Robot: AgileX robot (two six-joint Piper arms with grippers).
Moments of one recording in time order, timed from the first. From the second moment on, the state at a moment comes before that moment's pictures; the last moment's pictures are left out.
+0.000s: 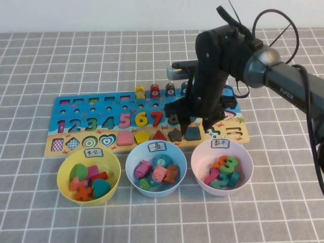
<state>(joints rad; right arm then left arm) 0.56 2.29 -2.07 0.06 1.23 0.34 -0.05 -0.01 0.02 -0.03 0.37 0.08</state>
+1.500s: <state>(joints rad) 0.53 2.30 -2.08 0.12 1.23 -0.96 -0.05 -0.01 0.02 -0.03 0.37 0.08</state>
